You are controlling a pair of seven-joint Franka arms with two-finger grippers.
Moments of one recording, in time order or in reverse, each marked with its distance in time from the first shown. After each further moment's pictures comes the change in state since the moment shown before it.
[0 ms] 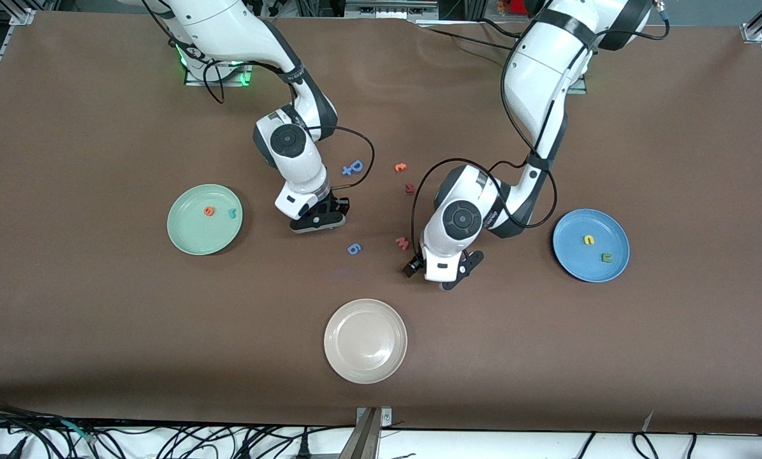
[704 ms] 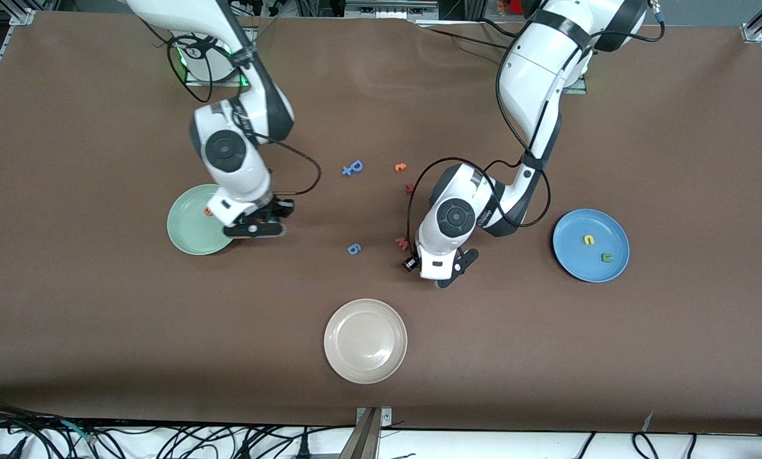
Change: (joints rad) left arm -0.011 0.007 0.000 0.010 0.000 0.005 -0.019; right arm -0.006 -0.223 -0.243 0.004 0.000 -0.522 -0.106
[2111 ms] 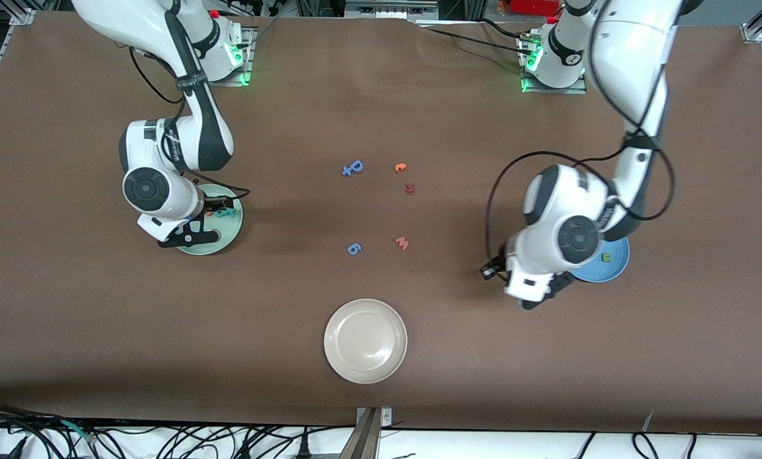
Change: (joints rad) left arm 0.281 -0.267 0.024 -0.120 0.001 -0.292 0.546; right arm -0.052 0.029 -0.141 0.072 0.000 -0.276 -0.310
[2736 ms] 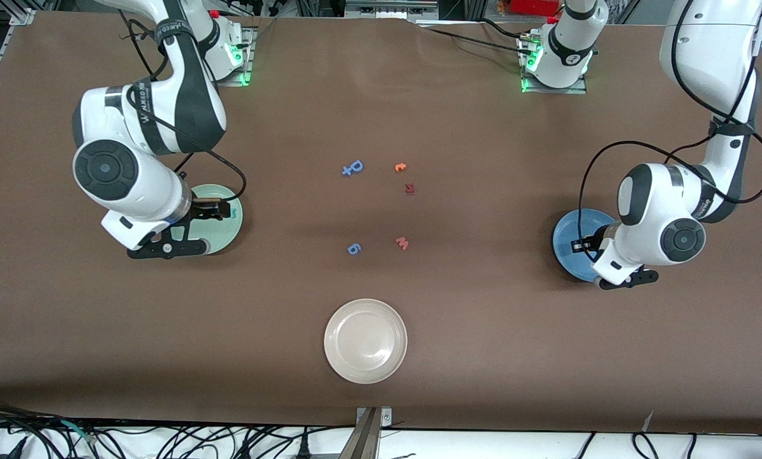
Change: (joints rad) left arm 0.240 -0.098 0.003 -0.279 0.221 0.022 0.465; right arm 0.012 0.026 -0.012 0.449 0.022 -0.271 0.107
